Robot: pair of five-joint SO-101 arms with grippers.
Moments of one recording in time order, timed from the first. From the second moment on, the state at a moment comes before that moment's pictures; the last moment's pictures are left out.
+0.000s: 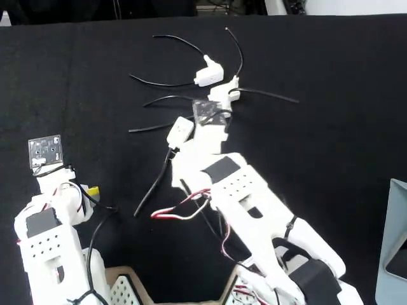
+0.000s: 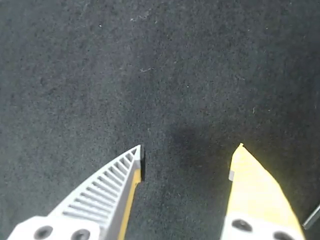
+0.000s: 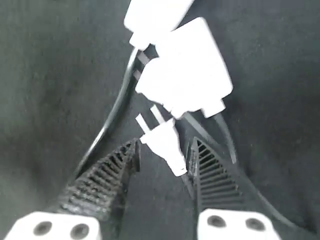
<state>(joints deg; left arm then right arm) -29.5 -65.9 77.0 56.9 -12.0 -32.2 -23.3 49.1 49.1 -32.0</state>
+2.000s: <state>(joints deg) -29.5 -65.9 77.0 56.9 -12.0 -23.2 -9.5 48.0 40.1 -32.1</state>
